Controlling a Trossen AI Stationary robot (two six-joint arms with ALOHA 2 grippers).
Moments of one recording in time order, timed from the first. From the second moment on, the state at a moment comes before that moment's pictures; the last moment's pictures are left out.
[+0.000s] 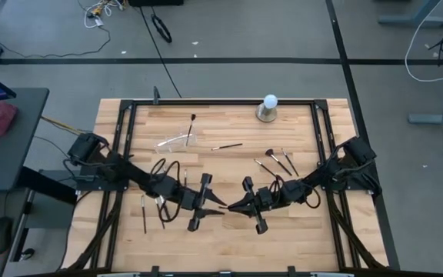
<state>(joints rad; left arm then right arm) -0.38 1.72 0.71 1.22 -0.07 0.30 0.45 1.82 0.64 1.43 0.20 0.09</state>
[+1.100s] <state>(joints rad) 0.00 0.99 0.99 -0.68 -0.60 -0.14 0.45 1.64 0.51 1.16 0.53 0.15</state>
